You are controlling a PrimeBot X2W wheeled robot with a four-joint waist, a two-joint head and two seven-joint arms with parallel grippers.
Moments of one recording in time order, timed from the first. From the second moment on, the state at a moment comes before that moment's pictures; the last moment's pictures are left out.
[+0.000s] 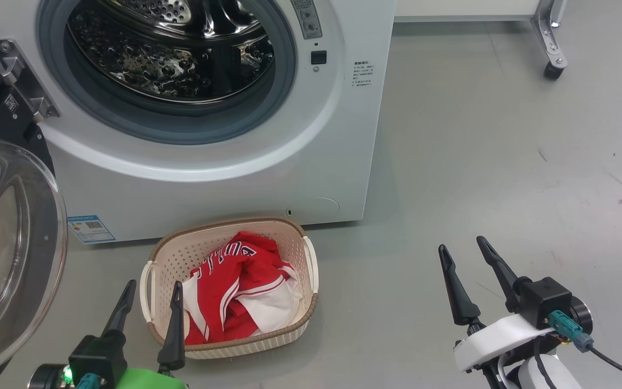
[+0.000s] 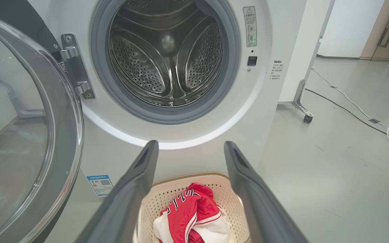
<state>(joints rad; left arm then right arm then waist) 0.13 0.07 -0.17 -0.04 -0.25 0.08 -0.12 -0.03 -0.05 0.21 0.23 0.24 0.08 -0.26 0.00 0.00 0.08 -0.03</state>
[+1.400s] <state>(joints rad) 0.13 0.07 -0.18 -0.04 -0.24 0.09 -0.12 -0.03 -0.05 0.18 0.23 0.24 0.08 -0.26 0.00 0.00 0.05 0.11</state>
